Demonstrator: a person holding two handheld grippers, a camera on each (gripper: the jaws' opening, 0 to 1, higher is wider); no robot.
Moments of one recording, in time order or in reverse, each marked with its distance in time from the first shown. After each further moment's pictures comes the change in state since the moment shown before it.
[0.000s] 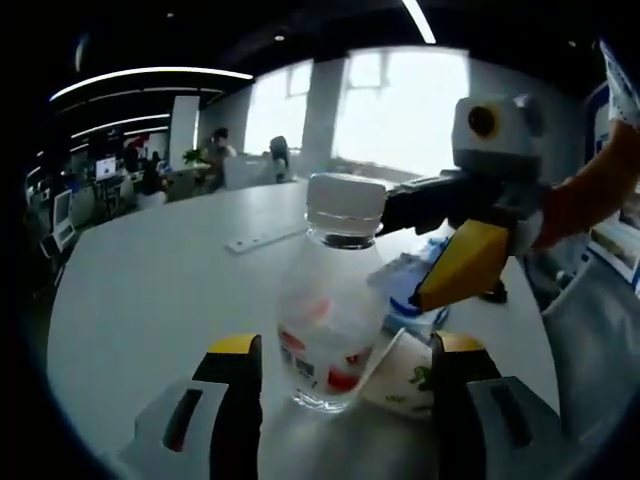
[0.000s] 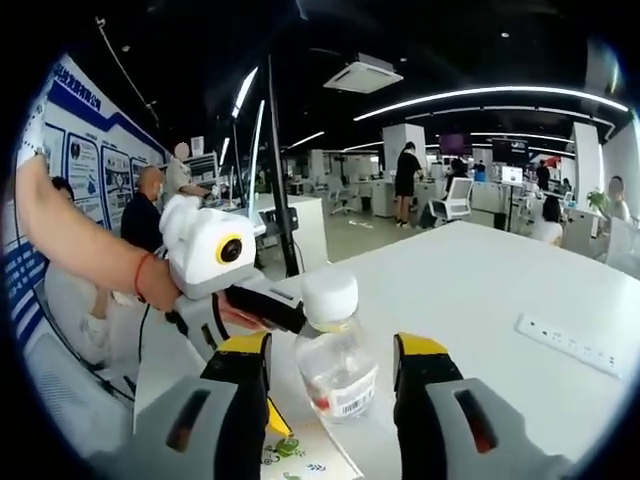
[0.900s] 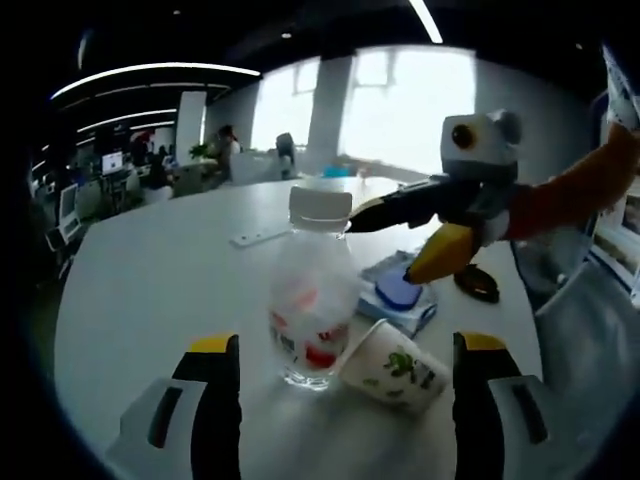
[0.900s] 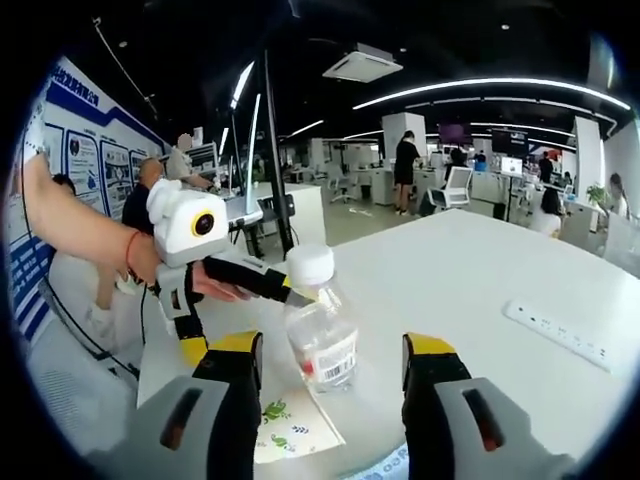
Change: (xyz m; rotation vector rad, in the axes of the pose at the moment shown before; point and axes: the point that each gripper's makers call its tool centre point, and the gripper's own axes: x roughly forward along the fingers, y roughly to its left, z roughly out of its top) left arm -0.025 -0.015 -0.004 -0.025 0.014 0.029; right arm -0.025 -0.013 -0.017 -0.003 0.063 0.015
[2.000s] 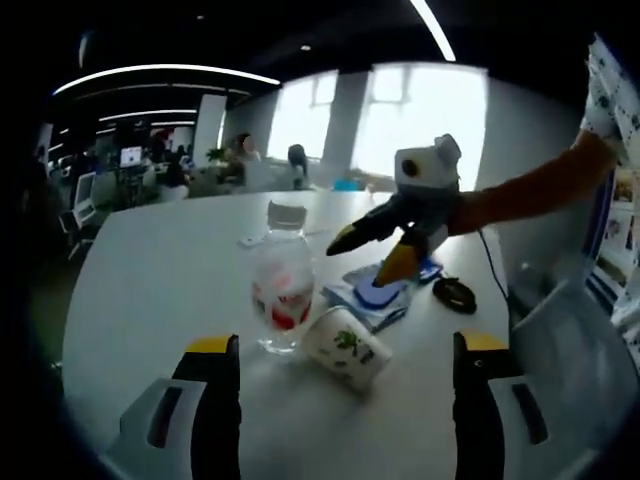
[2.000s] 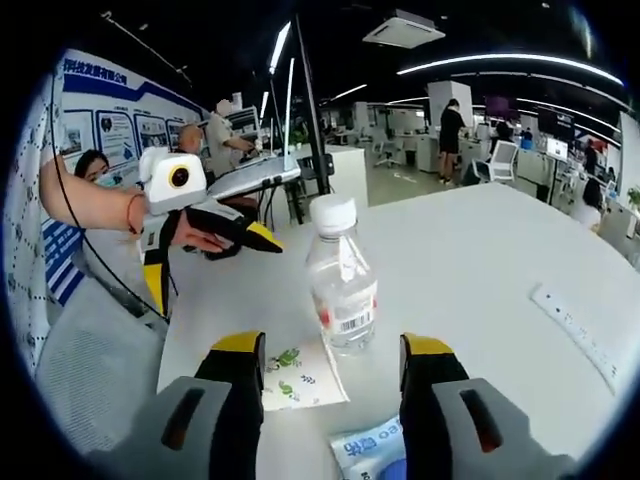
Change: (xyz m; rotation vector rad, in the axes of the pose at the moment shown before) left arm -0.057 -0.042 -0.006 -0.065 -0.063 0.049; right arm -0.015 0.012 -0.031 -0.058 0.196 0.217
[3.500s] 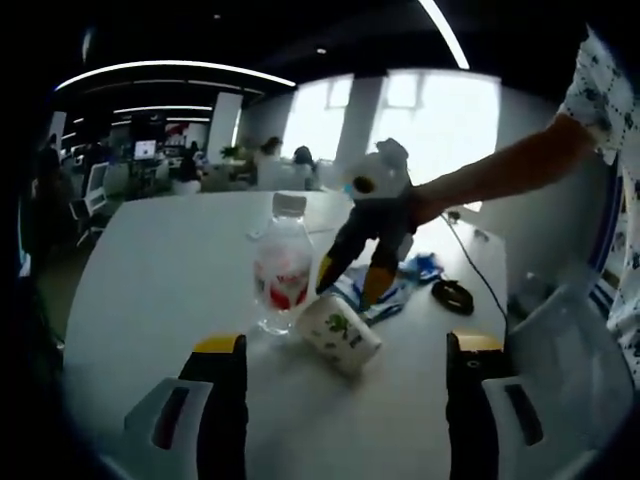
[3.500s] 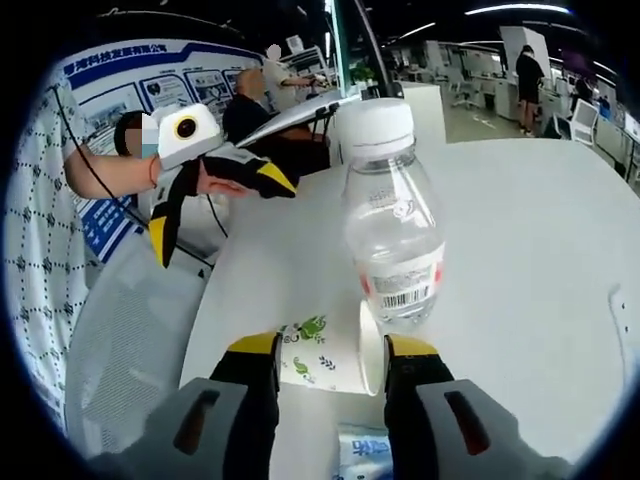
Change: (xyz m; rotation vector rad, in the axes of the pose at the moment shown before) left arm -0.015 -0.007 -0.010 -0.045 -0.016 0.044; right arm 0.036 0.014 -0.035 -0.038 0.287 0.339
